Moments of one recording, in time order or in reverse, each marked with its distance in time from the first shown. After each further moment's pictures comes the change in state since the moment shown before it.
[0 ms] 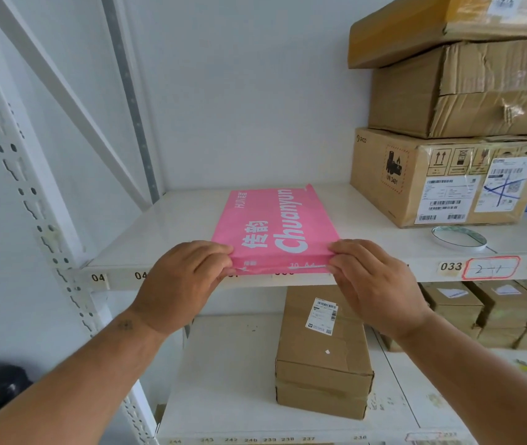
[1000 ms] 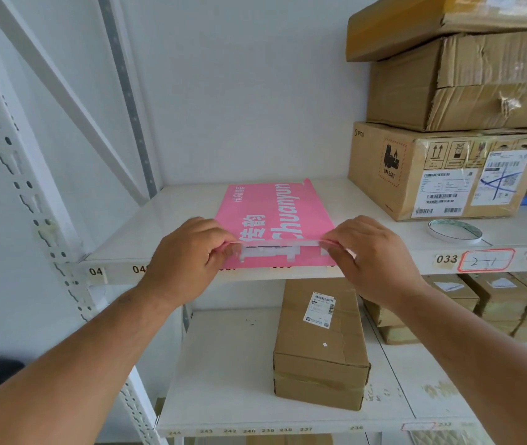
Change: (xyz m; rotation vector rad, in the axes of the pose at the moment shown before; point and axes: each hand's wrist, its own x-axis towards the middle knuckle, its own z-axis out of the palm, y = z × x) left_hand 0.028 0.004 -0.006 -0.305 -0.163 -0.339; right_hand 0.029 0.006 -0.008 0.175 -0.115 0.195
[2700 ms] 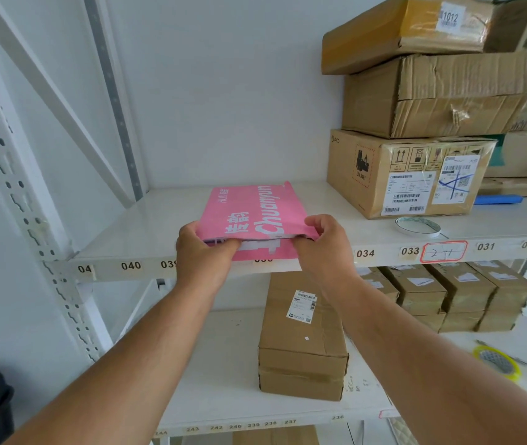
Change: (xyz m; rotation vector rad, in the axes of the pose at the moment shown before) left_hand 0.012 0.069 0.028 -0.709 0.207 -0.978; right_hand 0.024 -0.065 0.005 0.524 -0.042 1.066
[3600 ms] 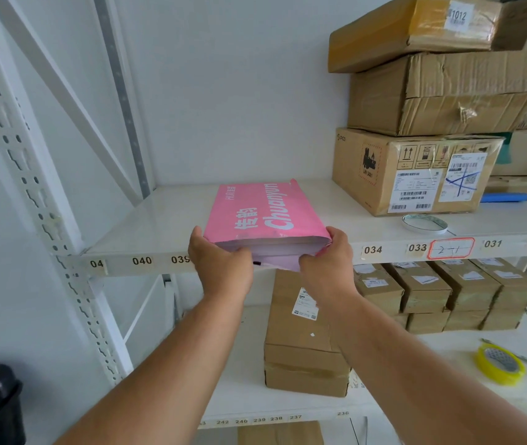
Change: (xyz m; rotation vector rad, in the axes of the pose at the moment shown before) left_hand -0.021 -0.004 0.013 -0.082 0.149 -0.057; right_hand -0.029 0.008 0.015 0.170 0.032 0.138
